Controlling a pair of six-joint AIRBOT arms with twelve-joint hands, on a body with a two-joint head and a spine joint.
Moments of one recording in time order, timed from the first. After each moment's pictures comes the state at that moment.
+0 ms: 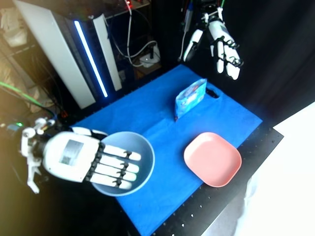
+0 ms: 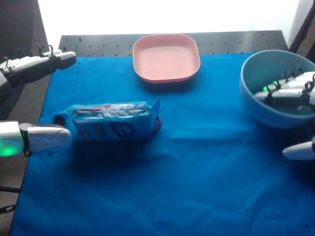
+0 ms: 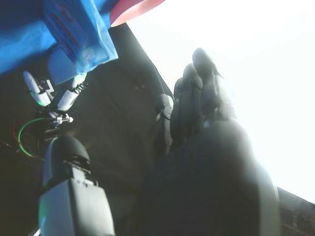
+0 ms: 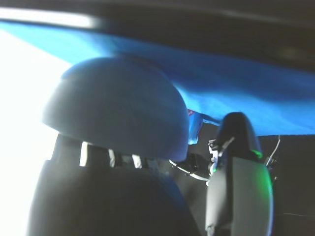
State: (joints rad) left arm 1.19 -0.82 1.04 -0.14 -1.18 0.67; right arm -0.99 -0.93 1.23 -0.24 0.67 -0.56
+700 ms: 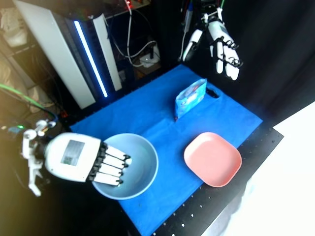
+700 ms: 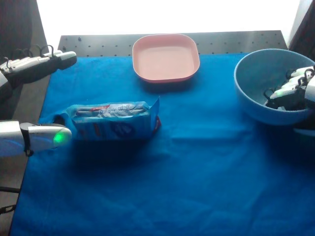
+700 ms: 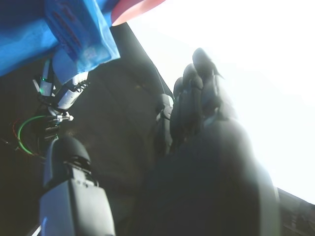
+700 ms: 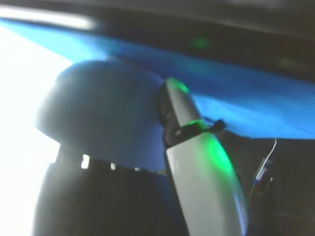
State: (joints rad) left arm 1.19 -0.83 1.04 -0.14 -1.18 0.66; right arm -0.96 -0.94 1.25 -0.29 0.68 -0.56
